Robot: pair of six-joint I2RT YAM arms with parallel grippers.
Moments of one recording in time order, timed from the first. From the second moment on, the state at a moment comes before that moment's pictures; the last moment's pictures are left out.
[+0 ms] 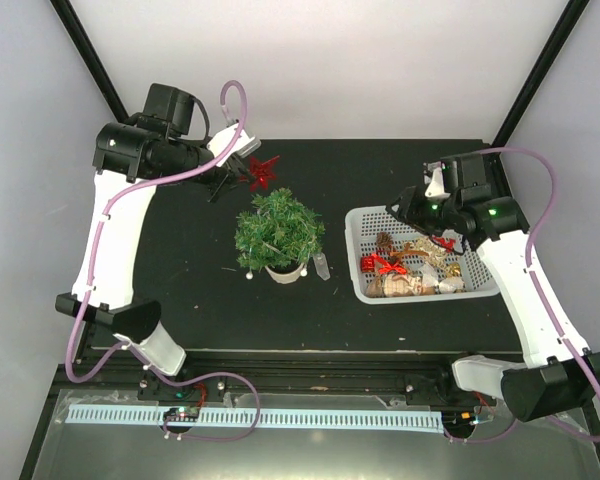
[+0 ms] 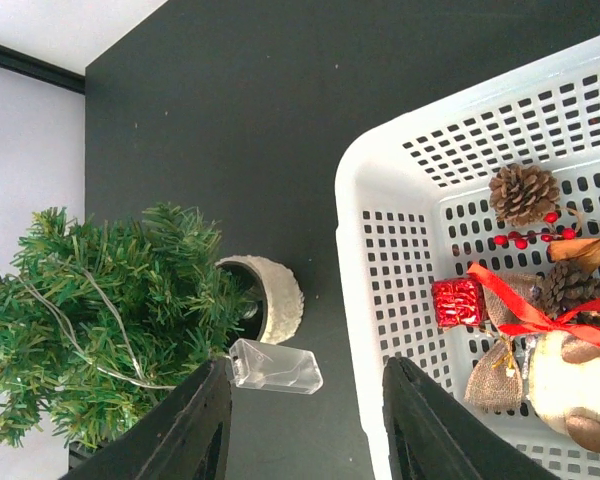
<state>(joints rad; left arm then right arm) -0.29 1.63 2.26 -1.53 0.55 0.55 0.25 1.23 1.36 -0.96 -0.35 0.63</state>
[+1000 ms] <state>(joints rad) -0.33 1.68 2.23 -1.53 0.57 0.55 0.25 1.23 1.31 -0.93 -0.37 0.63</state>
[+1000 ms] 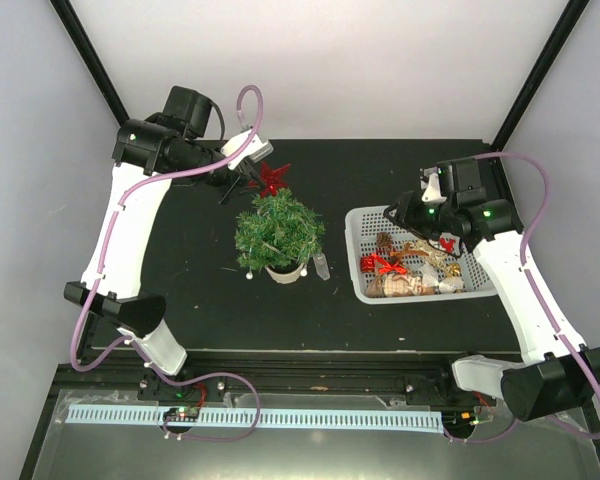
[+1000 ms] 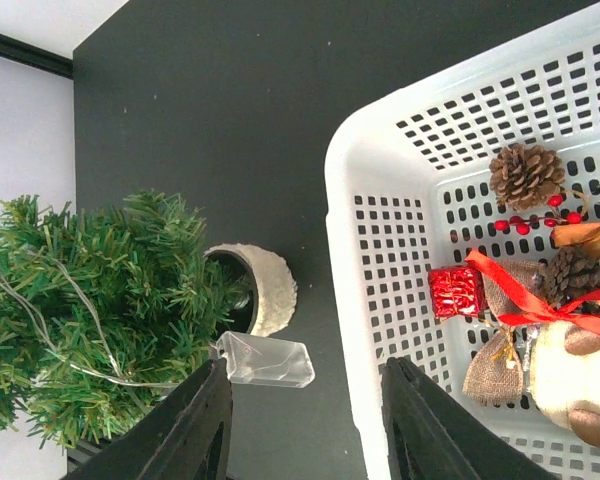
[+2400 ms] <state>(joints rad) -0.34 1.68 2.24 -1.53 0.51 0.55 0.25 1.22 1.27 -0.92 -0.39 0.63</state>
